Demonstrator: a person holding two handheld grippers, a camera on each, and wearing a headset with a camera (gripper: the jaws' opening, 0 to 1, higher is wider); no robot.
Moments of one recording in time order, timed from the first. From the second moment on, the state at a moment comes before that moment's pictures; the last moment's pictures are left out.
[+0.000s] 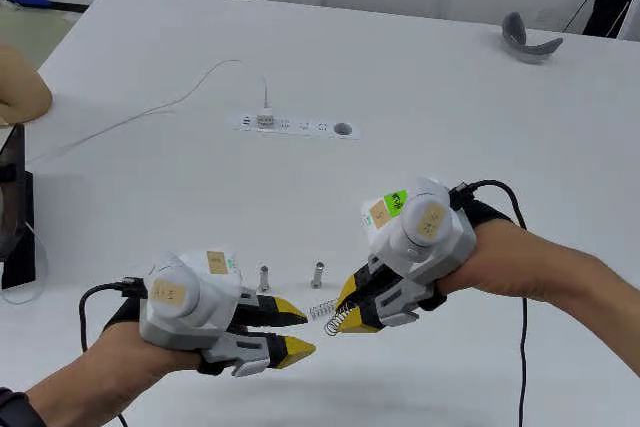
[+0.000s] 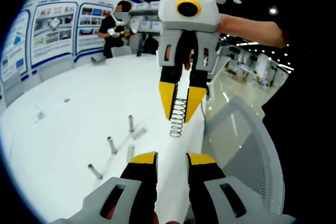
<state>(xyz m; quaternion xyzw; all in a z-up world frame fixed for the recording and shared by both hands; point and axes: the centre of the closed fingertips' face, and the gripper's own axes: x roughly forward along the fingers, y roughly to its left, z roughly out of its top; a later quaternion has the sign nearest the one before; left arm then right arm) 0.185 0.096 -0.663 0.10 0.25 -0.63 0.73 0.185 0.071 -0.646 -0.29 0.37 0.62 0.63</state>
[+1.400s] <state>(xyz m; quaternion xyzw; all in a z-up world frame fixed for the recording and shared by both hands) 0.232 0.174 -0.693 0.06 0.29 -0.46 0.83 0.241 0.078 -0.690 -0.29 0.40 0.56 0.66</state>
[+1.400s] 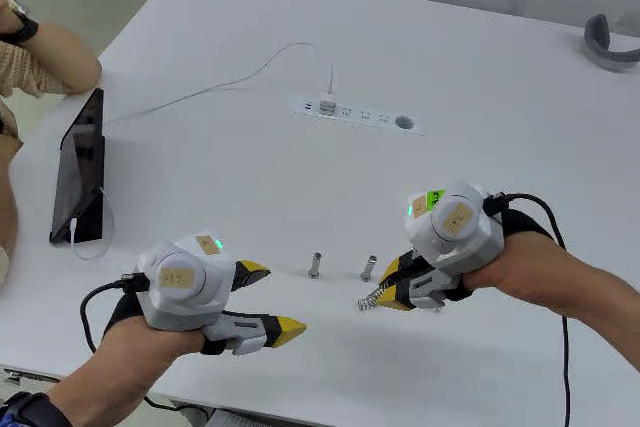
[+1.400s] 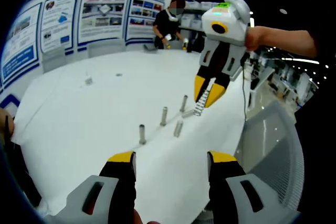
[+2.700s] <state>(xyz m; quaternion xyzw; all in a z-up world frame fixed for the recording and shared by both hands) 0.240 0.198 -0.700 0.04 0.31 -0.41 0.85 0.310 0.115 -0.718 -0.32 0.39 0.57 0.64</state>
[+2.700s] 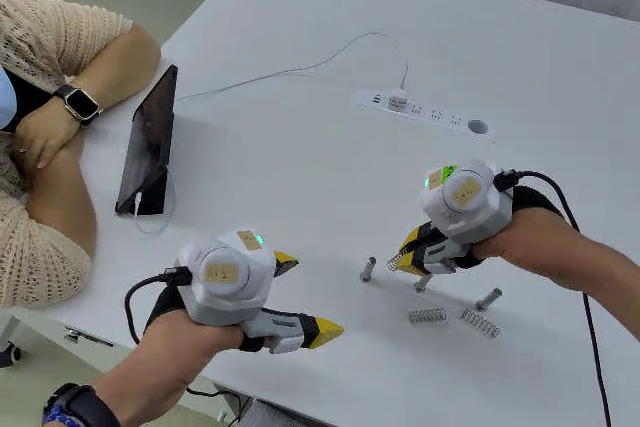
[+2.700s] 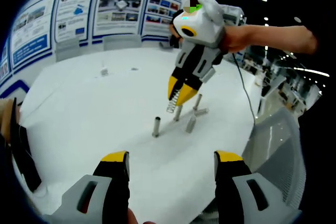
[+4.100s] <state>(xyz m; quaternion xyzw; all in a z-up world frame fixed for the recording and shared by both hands) 0.229 0.217 -0.703 0.03 0.32 -0.40 0.86 0.316 0.143 -0.737 -0.35 0.40 0.59 0.61</state>
